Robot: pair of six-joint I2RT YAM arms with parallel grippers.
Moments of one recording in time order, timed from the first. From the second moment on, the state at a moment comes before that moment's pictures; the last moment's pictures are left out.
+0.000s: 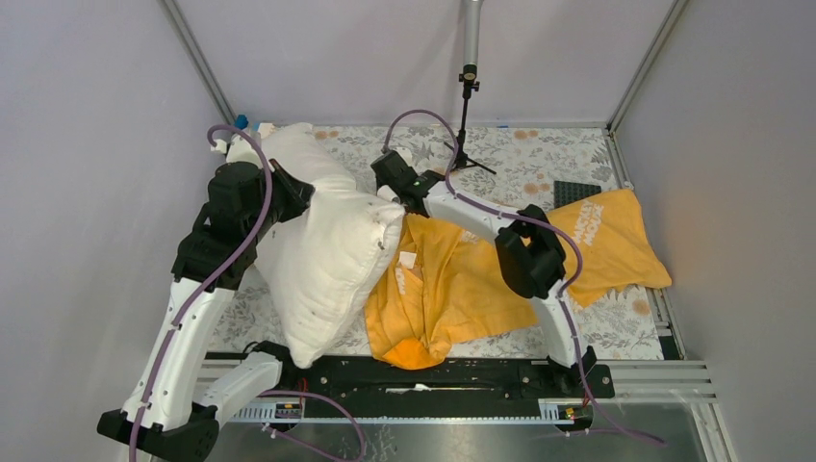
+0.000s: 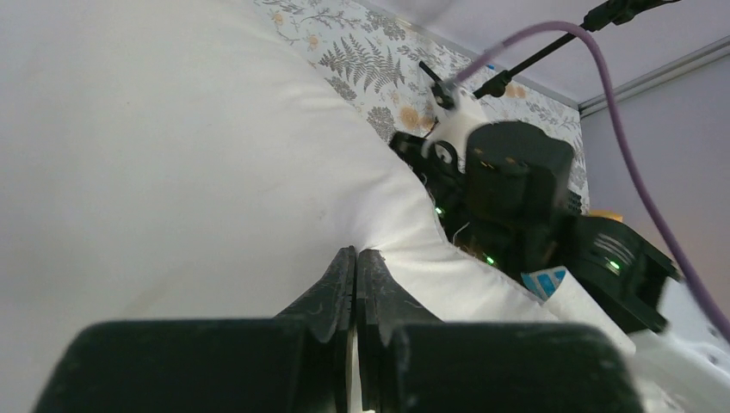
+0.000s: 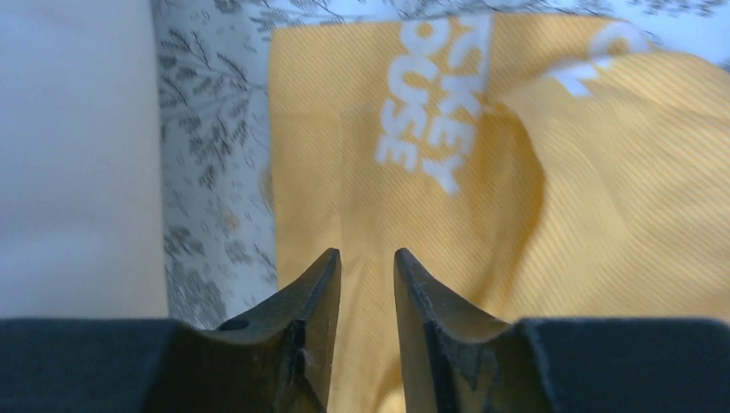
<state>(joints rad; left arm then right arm) -0.30 0.93 1.26 -0.71 -0.09 -0.61 0.80 2.26 1.91 -0.50 0.16 0.64</state>
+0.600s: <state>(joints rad) -0.30 0.93 1.26 -0.71 -0.08 -0.61 0.79 2.10 1.76 -0.51 0.39 0.44</state>
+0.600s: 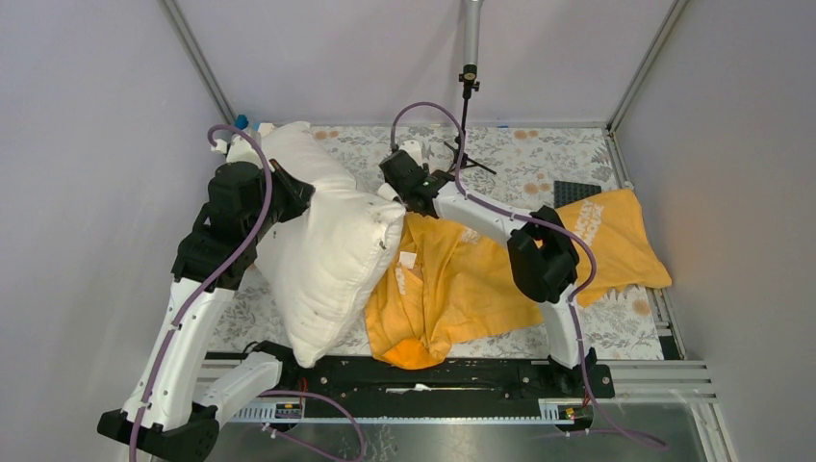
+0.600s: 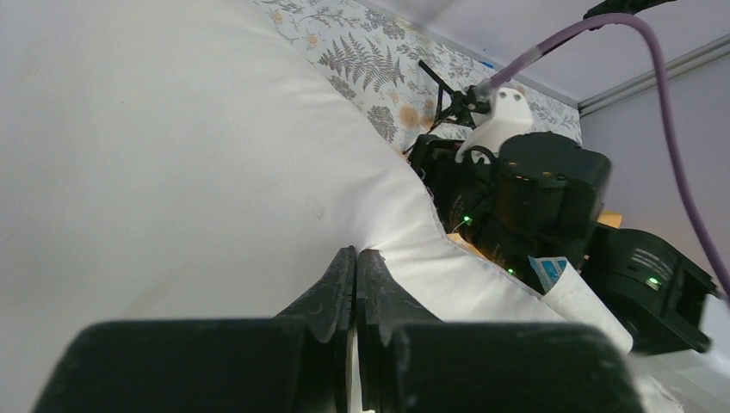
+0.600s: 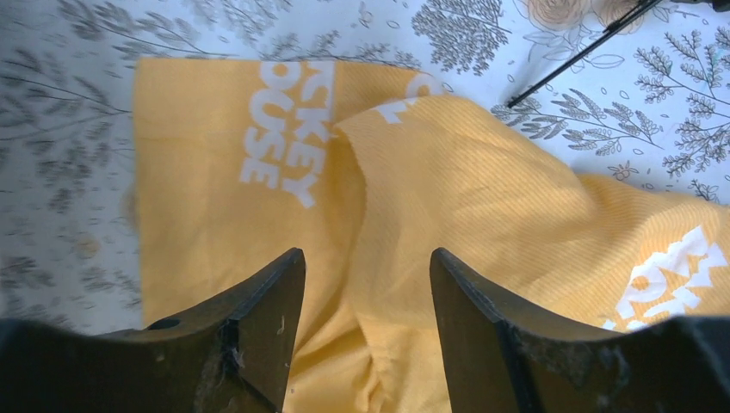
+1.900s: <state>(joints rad) -0.61 1.15 1.13 -0.59 -0.05 -0.44 0.68 1.88 1.49 -0.49 0.24 0.38</state>
